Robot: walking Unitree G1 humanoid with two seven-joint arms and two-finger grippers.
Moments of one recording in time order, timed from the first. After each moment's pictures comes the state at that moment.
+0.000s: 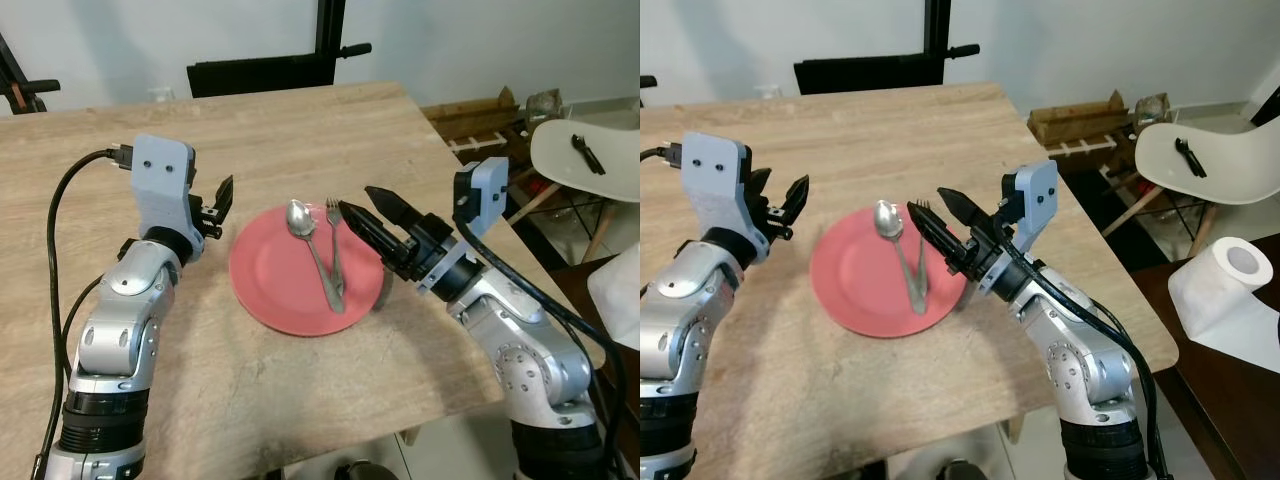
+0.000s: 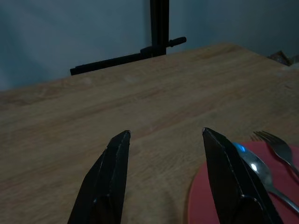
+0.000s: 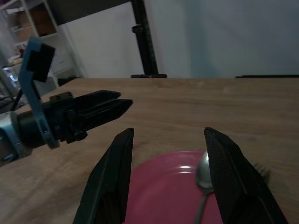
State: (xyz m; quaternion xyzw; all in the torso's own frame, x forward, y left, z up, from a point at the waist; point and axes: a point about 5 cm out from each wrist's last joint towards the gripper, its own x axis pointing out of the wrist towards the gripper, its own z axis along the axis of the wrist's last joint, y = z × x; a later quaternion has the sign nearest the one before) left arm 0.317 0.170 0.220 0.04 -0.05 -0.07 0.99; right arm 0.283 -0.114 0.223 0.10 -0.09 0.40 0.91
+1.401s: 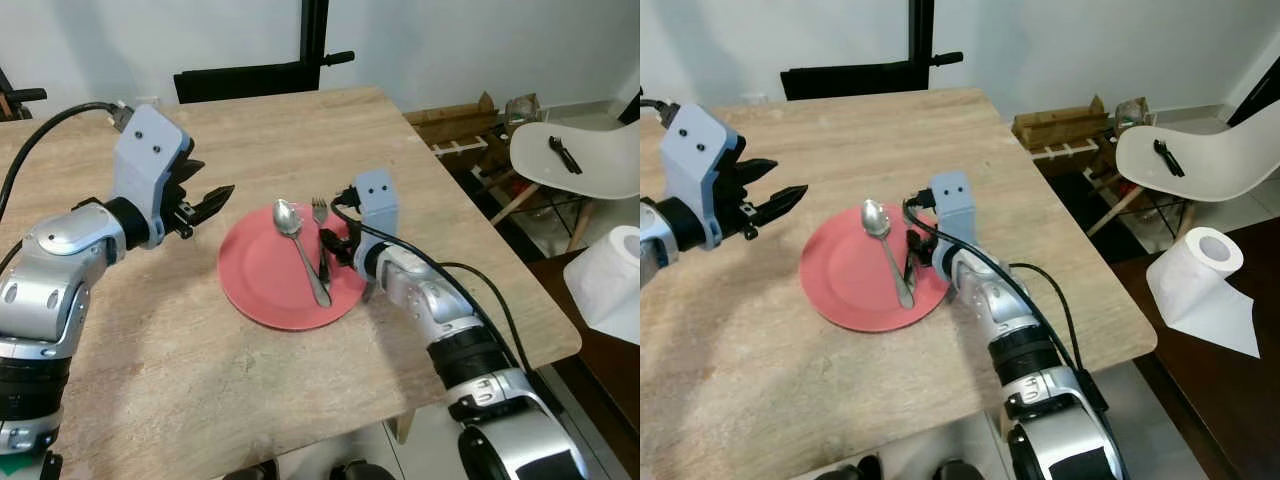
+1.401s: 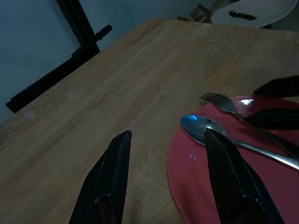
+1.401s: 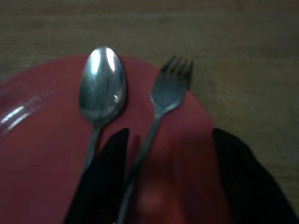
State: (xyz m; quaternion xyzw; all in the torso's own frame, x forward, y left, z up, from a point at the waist) left arm 0.315 0.197 0.251 0.18 -0.02 -0.25 0.95; right arm 0.367 -0.068 0.160 0.00 0.13 0.21 0.97
